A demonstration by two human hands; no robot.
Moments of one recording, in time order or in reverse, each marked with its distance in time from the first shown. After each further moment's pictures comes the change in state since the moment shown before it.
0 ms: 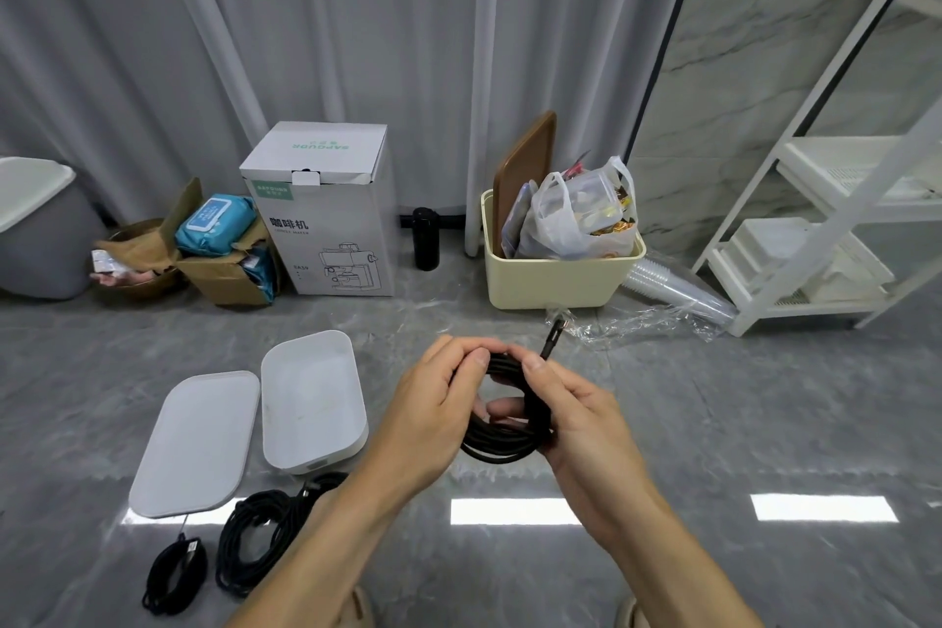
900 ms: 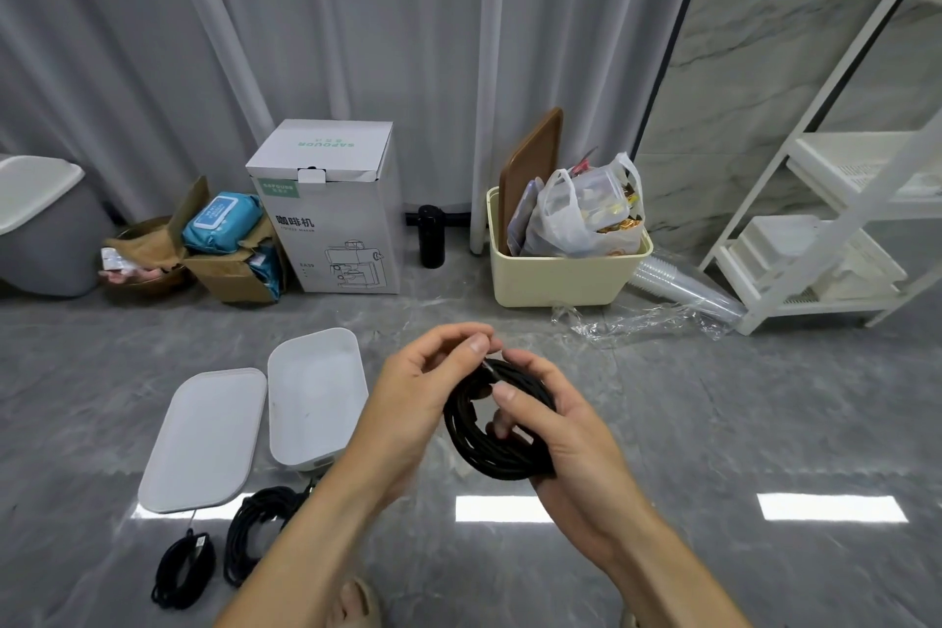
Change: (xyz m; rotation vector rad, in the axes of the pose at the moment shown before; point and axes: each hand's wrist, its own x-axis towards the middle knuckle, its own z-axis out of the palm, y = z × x) left_hand 0.003 0.001 -0.010 -0.472 0.033 -0.202; right_hand -0.009 0.002 0.015 0.158 -0.058 0.098
